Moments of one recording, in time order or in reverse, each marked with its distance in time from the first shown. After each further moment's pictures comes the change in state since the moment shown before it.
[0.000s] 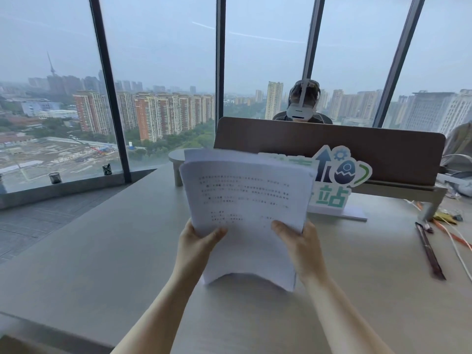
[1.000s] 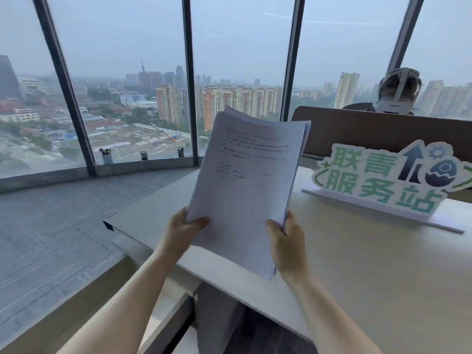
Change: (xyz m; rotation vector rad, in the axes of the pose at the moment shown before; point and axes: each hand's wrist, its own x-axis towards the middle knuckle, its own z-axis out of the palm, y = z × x) left_hand -0.046 0.026 -0.179 0.147 0.151 -0.065; right_hand -0.070 0.009 0.141 -0.125 -0.184 0.023
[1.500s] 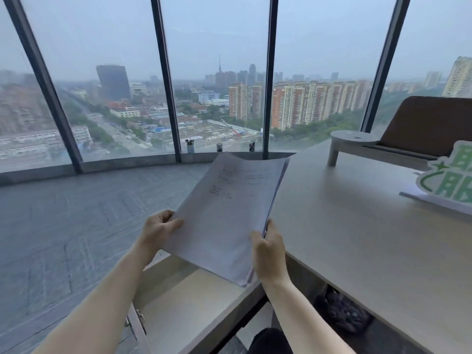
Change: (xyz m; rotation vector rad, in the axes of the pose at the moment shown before) left_hand -0.105 0.011 -0.235 0.297 0.388 -0.168; right_hand -0.114 -0.032 0.172 0.300 -0.387 0.139
